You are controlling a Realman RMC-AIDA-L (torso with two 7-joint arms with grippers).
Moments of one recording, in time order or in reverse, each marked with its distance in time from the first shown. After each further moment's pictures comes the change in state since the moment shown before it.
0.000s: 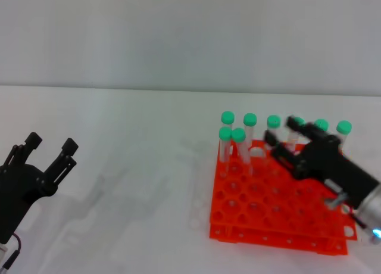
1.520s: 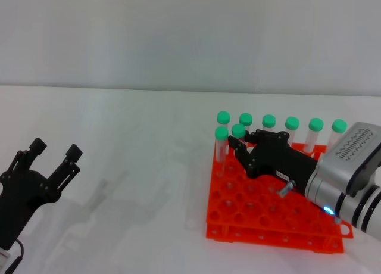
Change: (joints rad) left arm 0.011 -0.003 0.016 0.000 0.008 0.001 -0.006; right arm 0.180 0.012 -0.087 -0.017 0.011 0.320 -0.001
